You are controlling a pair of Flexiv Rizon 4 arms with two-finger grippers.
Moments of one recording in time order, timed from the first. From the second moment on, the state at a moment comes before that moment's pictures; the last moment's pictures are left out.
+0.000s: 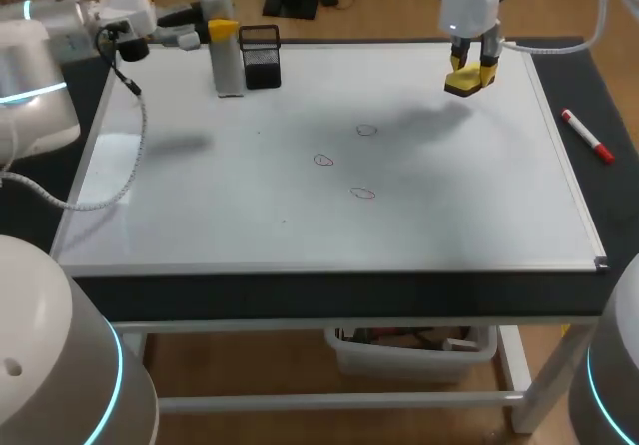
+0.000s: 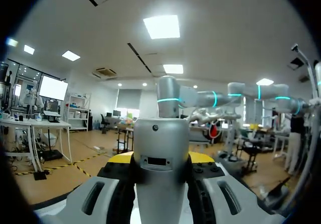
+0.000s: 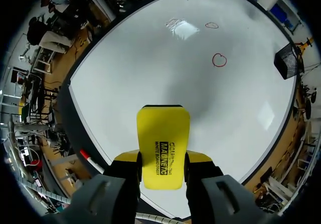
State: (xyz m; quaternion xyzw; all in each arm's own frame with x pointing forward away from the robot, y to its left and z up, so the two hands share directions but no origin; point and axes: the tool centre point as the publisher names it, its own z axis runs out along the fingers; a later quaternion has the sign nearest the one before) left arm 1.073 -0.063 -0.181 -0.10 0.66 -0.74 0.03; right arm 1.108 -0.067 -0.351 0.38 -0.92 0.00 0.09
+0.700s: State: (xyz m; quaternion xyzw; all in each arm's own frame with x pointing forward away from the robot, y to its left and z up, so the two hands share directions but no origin) left arm 0.994 -0.163 -0.202 -0.02 0.64 -0.77 -0.05; right arm 1.108 -0.067 -0.351 0.38 -0.92 -0.01 0.09
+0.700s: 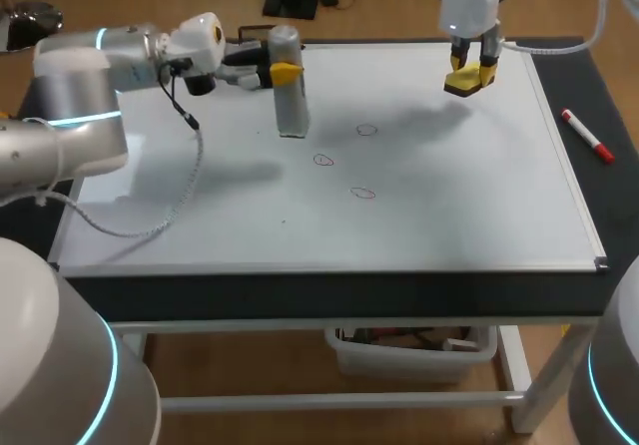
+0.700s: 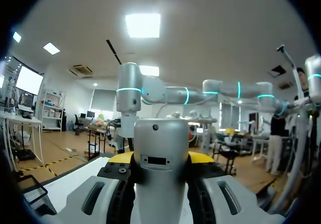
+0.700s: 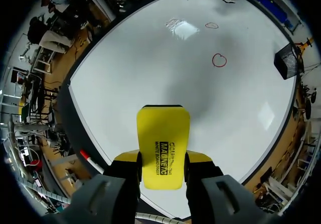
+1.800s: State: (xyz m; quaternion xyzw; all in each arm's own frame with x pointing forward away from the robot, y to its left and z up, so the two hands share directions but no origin) left arm 0.984 -0.210 -0.249 0.00 0.63 -0.77 -0.07; right arm 1.108 -0.067 -0.351 0.38 -0.92 0.00 0.09
